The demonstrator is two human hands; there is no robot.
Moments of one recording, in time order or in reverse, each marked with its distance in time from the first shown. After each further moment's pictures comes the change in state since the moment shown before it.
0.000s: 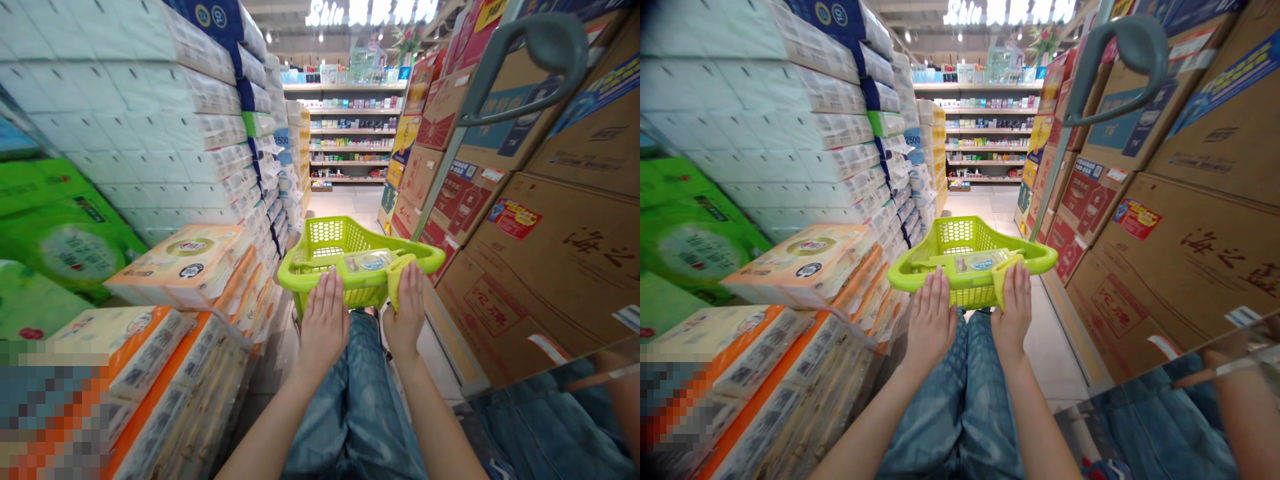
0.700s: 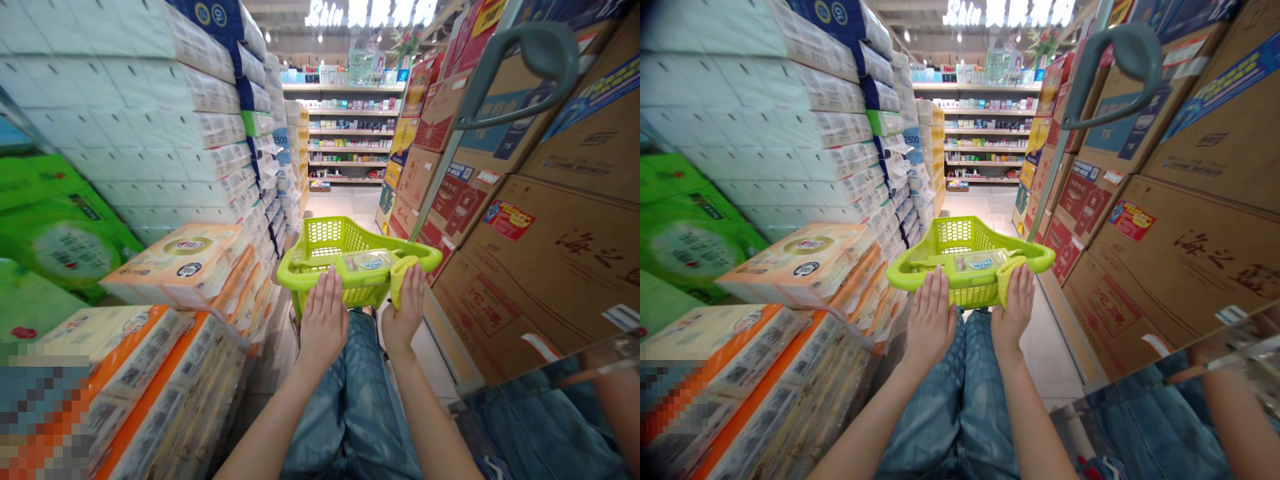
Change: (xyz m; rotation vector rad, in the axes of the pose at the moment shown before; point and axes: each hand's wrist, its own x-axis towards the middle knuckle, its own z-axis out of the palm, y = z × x) left_hand 0.000 0.000 -0.001 0.000 0.008 0.004; right_hand -0.007 0.008 0.009 -0.036 0.085 0.082
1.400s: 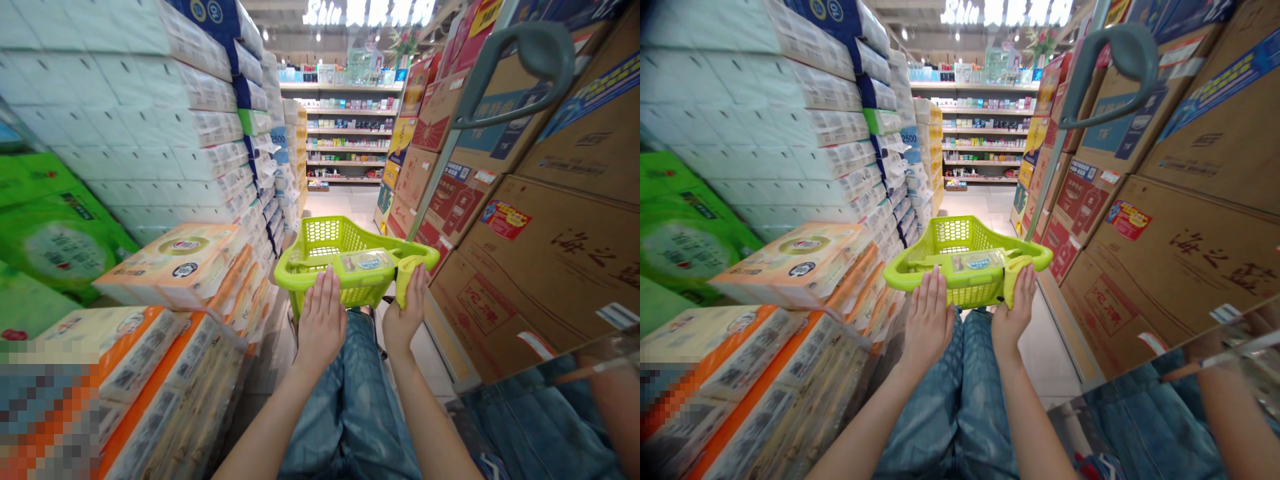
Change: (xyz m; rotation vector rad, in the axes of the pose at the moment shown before) left_hand 0.001 0.002 0.001 0.011 0.005 -0.005; right_hand 0.000 0.004 0.001 0.093 0.051 0.104
